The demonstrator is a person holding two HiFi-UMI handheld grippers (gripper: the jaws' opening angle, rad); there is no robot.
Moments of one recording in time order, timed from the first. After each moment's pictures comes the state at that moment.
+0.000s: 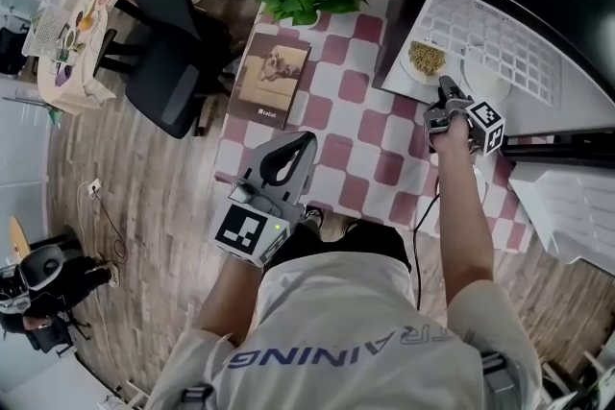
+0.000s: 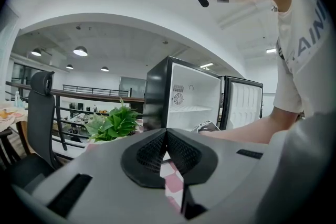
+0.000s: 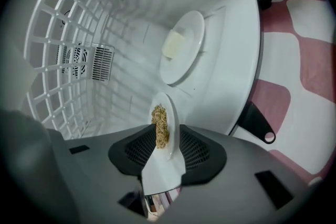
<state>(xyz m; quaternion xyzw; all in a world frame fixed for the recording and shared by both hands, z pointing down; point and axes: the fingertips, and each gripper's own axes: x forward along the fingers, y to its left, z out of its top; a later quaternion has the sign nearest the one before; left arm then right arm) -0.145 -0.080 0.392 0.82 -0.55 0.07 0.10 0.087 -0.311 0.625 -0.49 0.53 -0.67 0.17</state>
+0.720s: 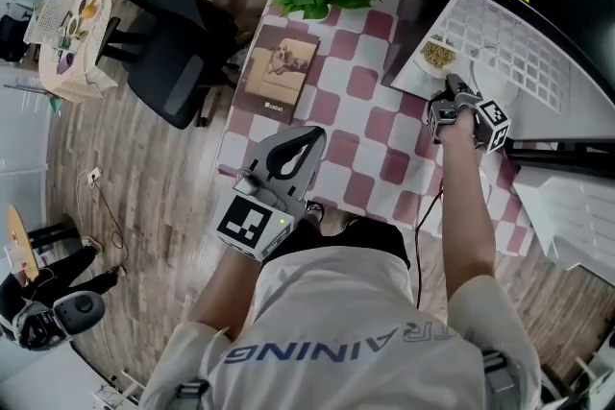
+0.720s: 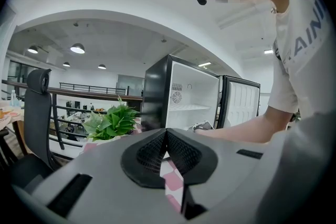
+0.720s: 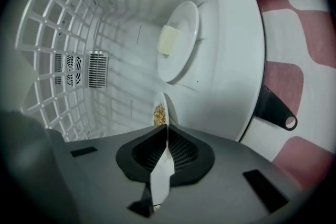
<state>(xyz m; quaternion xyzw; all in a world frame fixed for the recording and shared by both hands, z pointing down) -0.146 -0.081 0.393 0.83 -0.54 0.07 0.12 0.078 -0.322 0.622 -0.47 0.50 -0.69 0.21</state>
